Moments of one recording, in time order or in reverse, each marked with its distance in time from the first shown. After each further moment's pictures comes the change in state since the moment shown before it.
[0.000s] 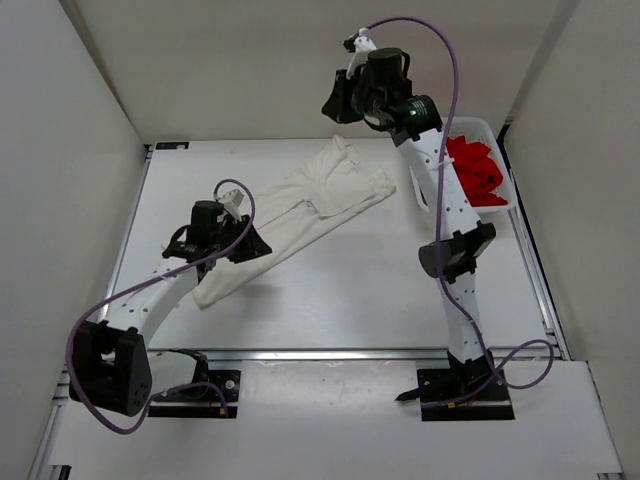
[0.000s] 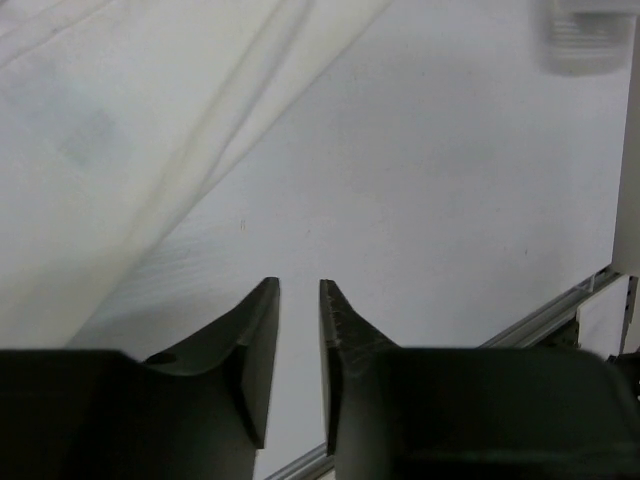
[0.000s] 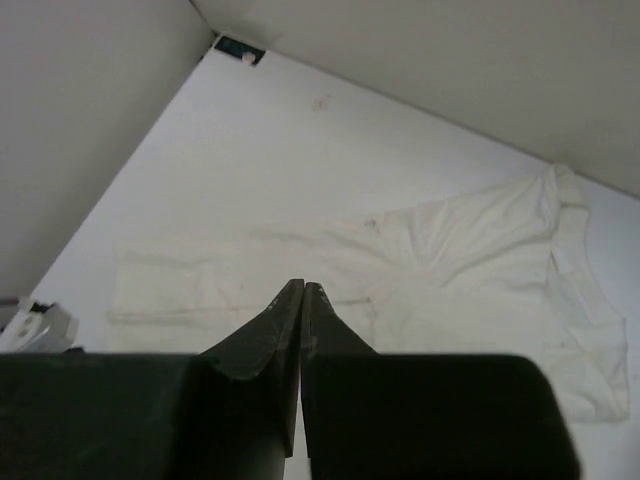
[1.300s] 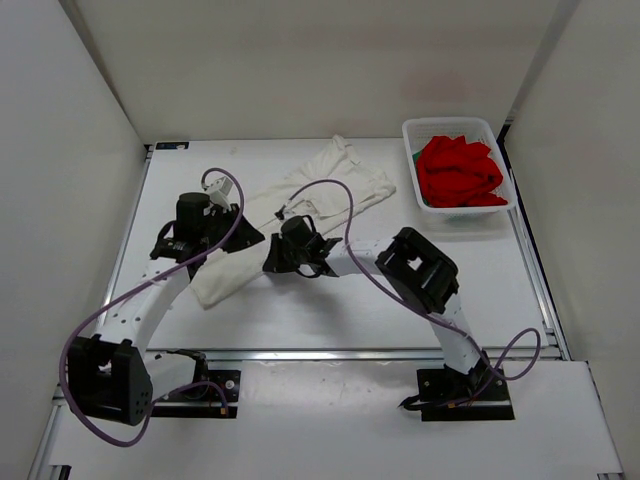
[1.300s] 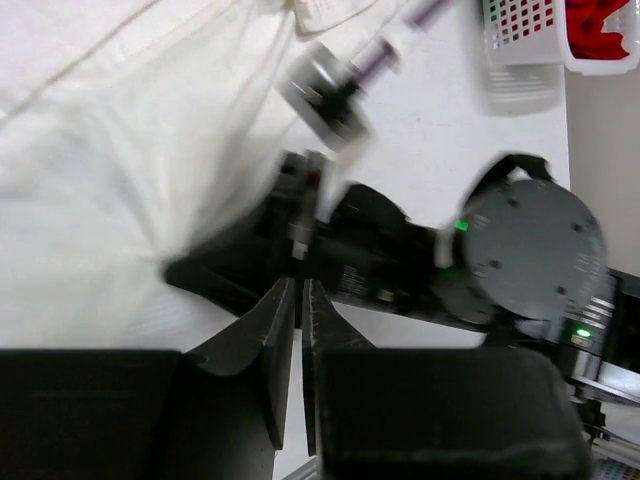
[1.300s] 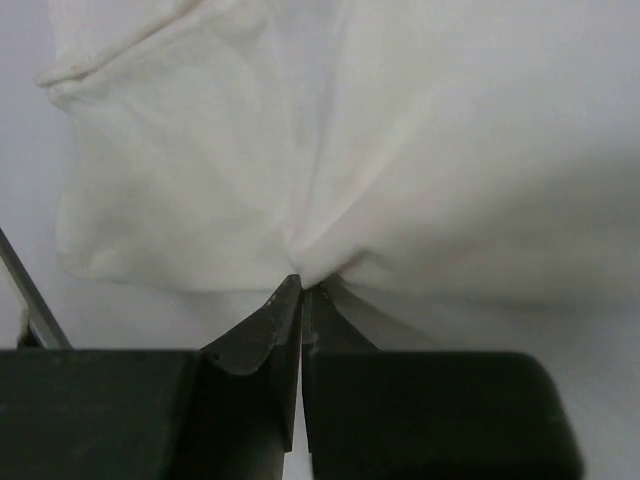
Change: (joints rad) left arm 0.065 -0.054 0.052 0.001 0.069 0.017; right arm 0.443 -0.086 -1.407 1.025 0.103 0.491
